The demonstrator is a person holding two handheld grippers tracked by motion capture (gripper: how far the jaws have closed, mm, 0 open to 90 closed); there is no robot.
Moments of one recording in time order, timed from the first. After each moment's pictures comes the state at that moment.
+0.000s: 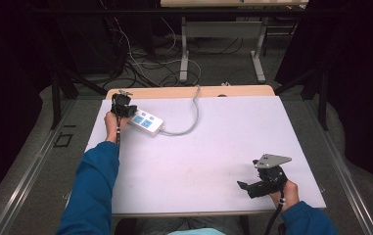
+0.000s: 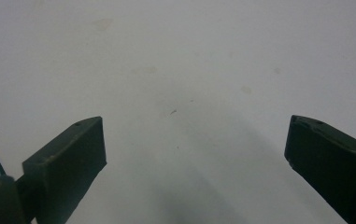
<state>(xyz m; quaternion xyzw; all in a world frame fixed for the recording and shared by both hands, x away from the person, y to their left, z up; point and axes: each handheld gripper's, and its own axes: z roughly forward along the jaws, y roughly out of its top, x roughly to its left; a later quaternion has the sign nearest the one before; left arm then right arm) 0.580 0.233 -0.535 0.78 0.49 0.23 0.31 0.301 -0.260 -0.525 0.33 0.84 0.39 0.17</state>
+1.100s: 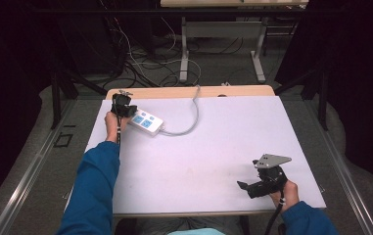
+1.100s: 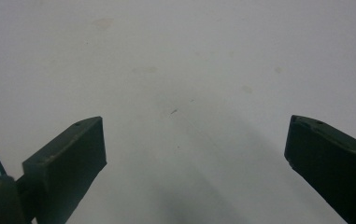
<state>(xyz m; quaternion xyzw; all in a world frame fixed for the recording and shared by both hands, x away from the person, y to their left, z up) 0.580 0.232 -0.535 0.78 0.49 0.23 0.31 0.301 -0.260 -0.525 0.33 0.84 0.38 0.17</state>
